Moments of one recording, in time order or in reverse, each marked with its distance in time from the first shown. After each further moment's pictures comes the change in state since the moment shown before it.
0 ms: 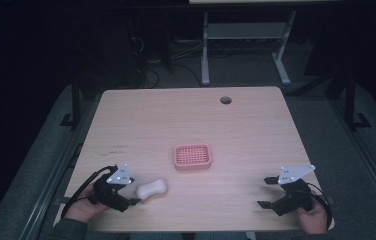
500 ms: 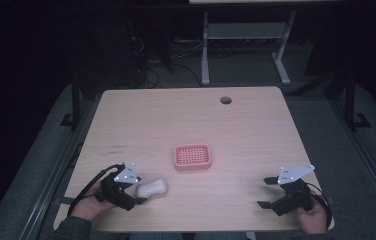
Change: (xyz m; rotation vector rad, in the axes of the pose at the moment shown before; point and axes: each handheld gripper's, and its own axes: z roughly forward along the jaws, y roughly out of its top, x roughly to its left) left arm -0.001 0.014 0.010 -0.004 -0.025 0.037; right arm 0.000 0.000 0.001 0.006 0.003 0.001
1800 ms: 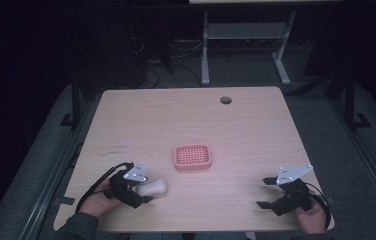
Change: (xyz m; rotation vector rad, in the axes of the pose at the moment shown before) left arm 0.004 0.012 0.019 0.011 -0.040 0.017; right arm 0.000 0.001 0.003 0.008 0.004 -0.002
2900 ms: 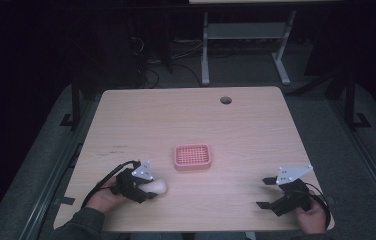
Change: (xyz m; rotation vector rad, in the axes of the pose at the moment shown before) left arm 0.007 0.009 0.016 0.053 -0.024 0.028; right arm 0.001 0.001 0.000 -0.004 0.001 -0.009
